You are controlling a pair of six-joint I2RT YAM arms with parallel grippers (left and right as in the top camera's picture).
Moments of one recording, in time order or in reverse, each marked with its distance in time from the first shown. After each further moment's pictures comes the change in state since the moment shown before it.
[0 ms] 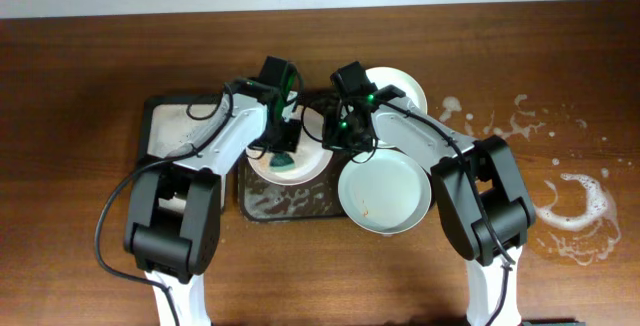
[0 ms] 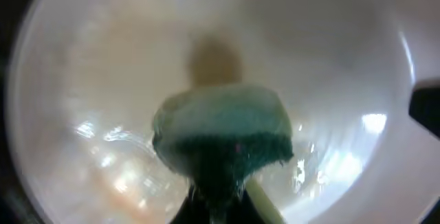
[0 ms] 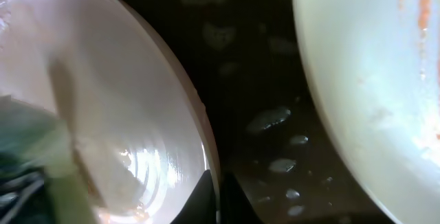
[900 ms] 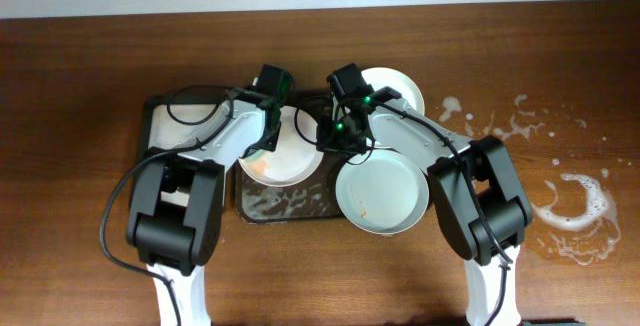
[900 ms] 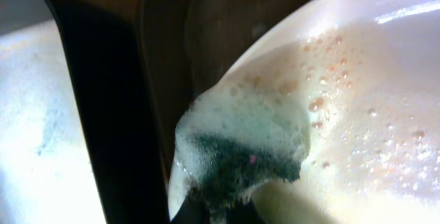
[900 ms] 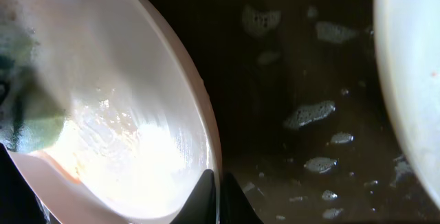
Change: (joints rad) left arm 0.024 0.039 -0.060 0.127 -0.447 0.038; right arm 0.008 0.009 0.000 0.016 -0.068 -0.002
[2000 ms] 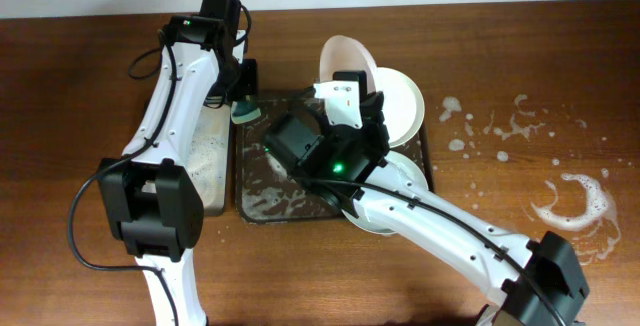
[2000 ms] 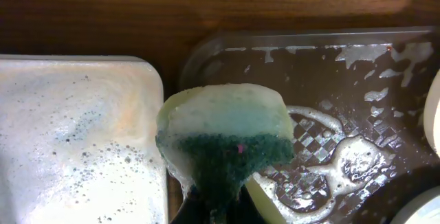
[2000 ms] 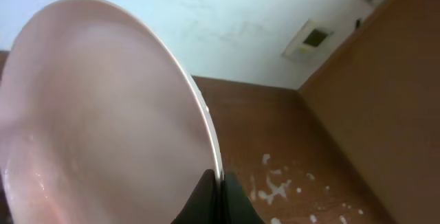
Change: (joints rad) left arm 0.160 0.050 0.582 -0.487 0.421 -0.092; right arm 0.415 -0.422 -0.043 -0.193 1.658 0.018
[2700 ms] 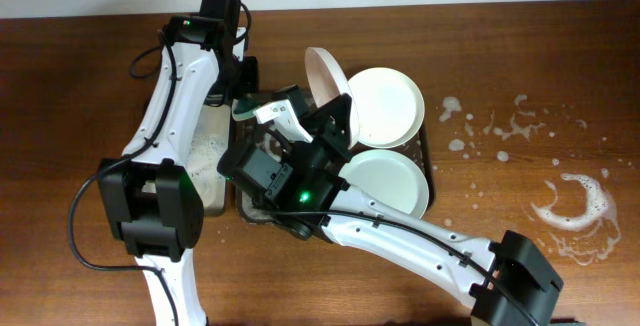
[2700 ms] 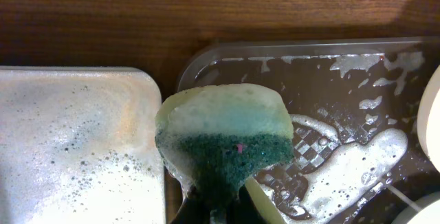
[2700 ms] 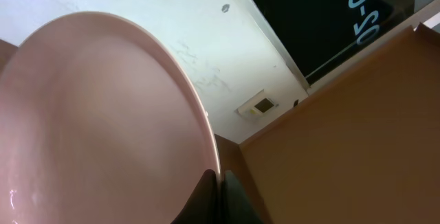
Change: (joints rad) left arm 0.000 0.000 0.000 0.023 0.003 0.000; right arm 0.134 0.069 -0.011 0.314 0.242 -0.559
